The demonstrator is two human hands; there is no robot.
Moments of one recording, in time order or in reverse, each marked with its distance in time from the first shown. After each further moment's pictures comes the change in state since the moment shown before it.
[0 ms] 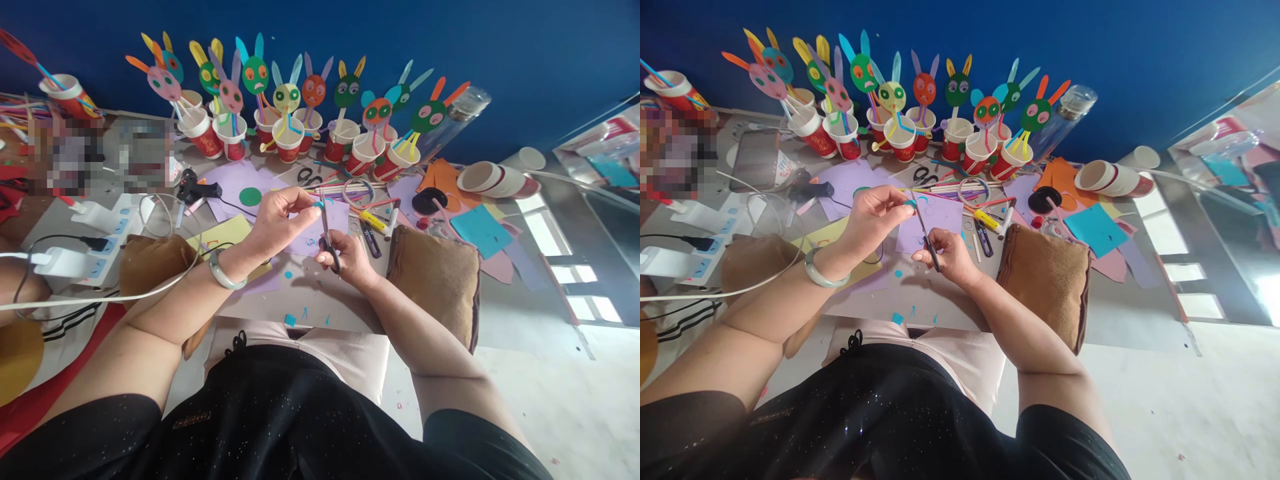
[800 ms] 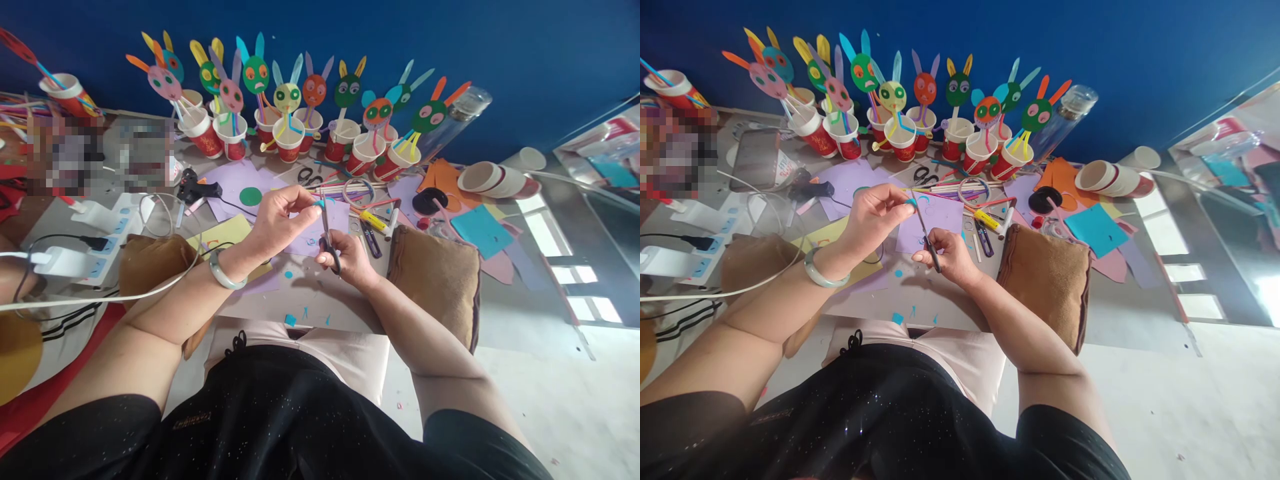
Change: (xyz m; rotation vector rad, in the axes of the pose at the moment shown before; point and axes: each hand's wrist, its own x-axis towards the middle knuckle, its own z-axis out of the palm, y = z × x) left_hand 0.001 -0.004 0.001 -0.022 0.006 0.071; right_hand 0.000 0.002 -0.001 0.011 -0.011 -0.007
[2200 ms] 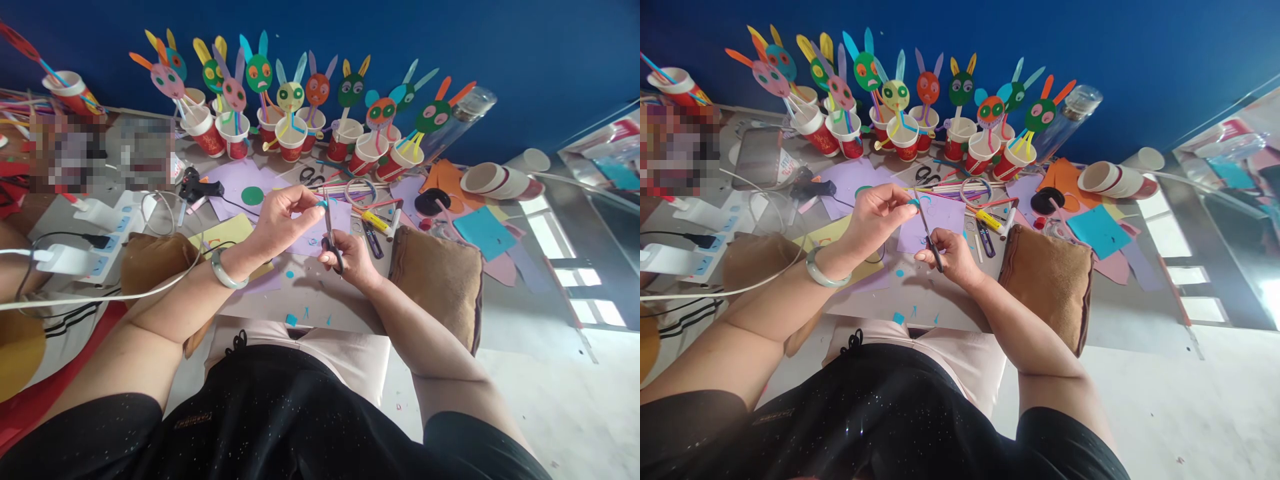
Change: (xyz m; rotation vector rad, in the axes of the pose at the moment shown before) left_hand 0.000 0.004 -0.001 0.014 -0.034 -0.052; right_hand -0.001 -0.002 0.001 -0.020 0.014 0.035
